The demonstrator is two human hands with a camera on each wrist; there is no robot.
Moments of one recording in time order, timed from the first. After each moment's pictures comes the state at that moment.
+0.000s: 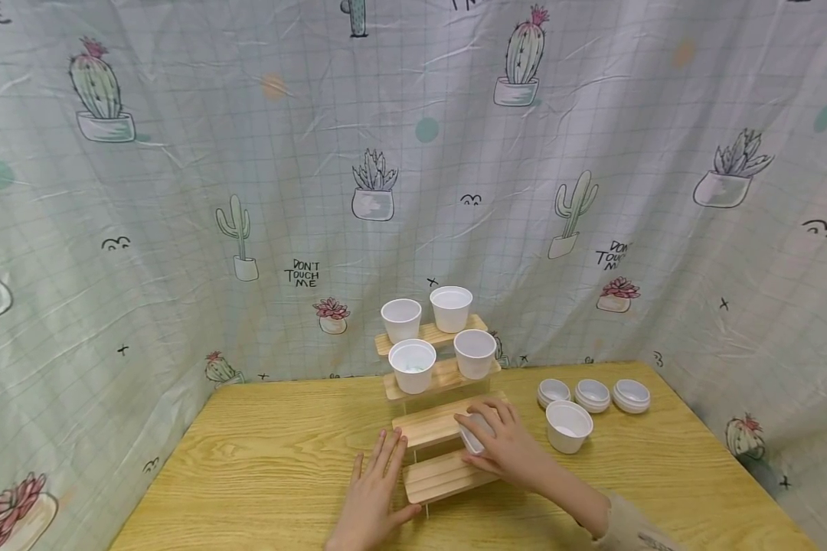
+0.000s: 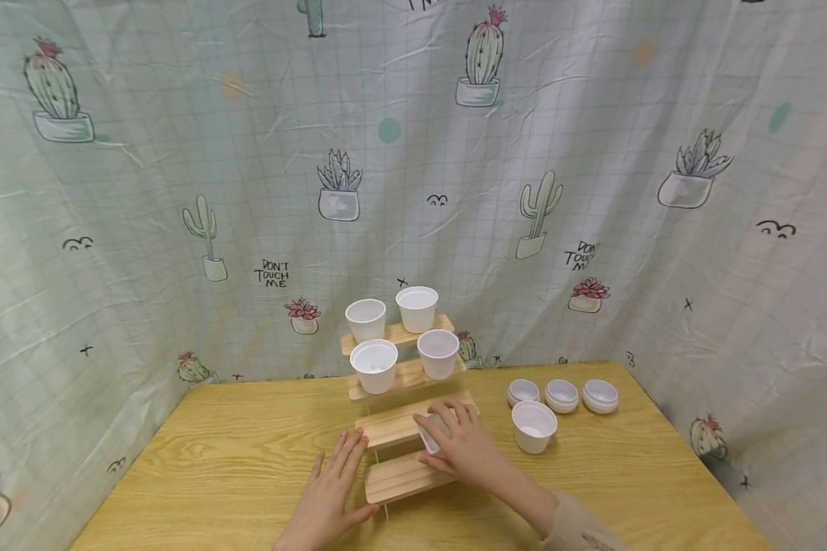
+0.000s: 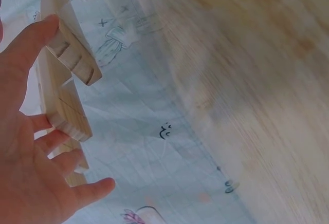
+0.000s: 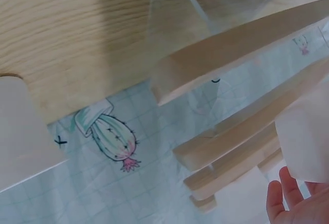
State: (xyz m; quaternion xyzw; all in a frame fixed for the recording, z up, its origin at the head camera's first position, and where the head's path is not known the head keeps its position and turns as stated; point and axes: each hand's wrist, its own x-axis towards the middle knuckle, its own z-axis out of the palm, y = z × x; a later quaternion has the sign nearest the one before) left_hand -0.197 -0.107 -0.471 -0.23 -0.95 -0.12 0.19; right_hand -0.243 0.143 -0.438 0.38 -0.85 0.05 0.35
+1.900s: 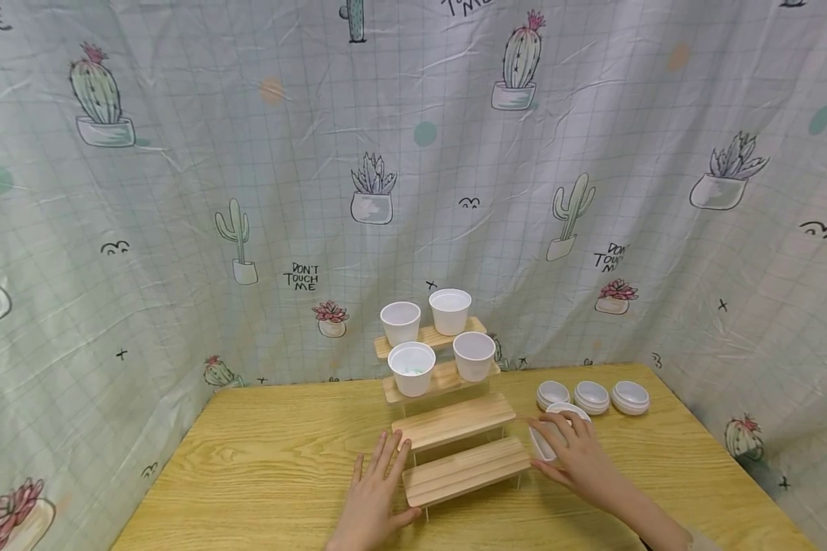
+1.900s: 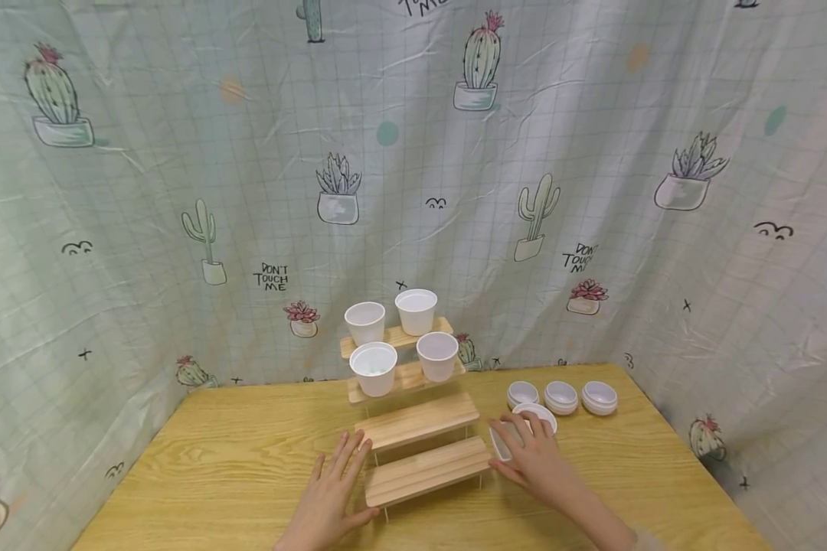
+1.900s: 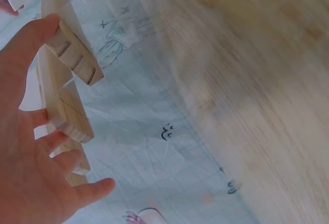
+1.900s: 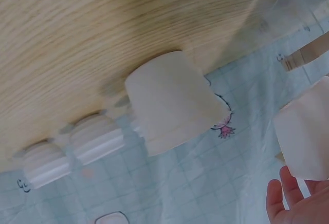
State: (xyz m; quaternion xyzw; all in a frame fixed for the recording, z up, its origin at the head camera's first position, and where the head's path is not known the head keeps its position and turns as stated) left_hand -0.201 -0.108 -0.473 -0.24 -0.95 -0.10 0.19; right_hand -0.231 0.231 -0.461 0.32 -0.86 0.07 0.39
